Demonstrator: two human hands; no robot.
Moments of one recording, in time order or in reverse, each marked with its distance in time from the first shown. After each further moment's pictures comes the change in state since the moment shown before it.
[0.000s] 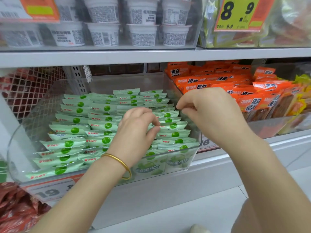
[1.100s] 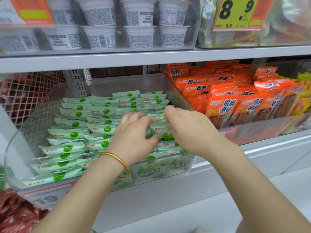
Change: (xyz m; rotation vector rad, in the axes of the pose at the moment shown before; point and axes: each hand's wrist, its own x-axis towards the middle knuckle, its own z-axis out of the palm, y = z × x) left_hand 0.011 -0.003 0.000 0.170 -0.163 -0.095; right_hand 0.004 -0.008 0.043 -0.027 -0.215 -0.131
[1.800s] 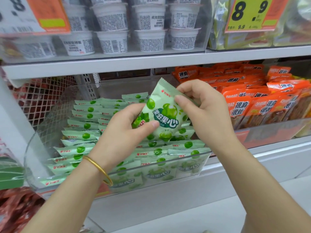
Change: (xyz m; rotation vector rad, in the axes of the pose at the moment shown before) left_hand -0.017 -0.009 -0.039 -0.735 0.116 0.000; right_hand 0.010 -0.004 -0.005 0.949 0.541 0.041
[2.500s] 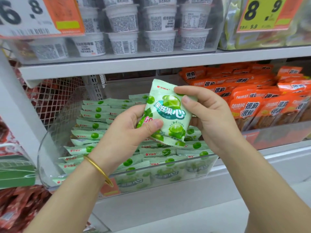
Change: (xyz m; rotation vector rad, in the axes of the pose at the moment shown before) left_hand -0.006 -0.001 -0.011 -0.353 -0.136 -0.018; right_hand -0.004 0.000 0.008 0.614 -0.106 0.311
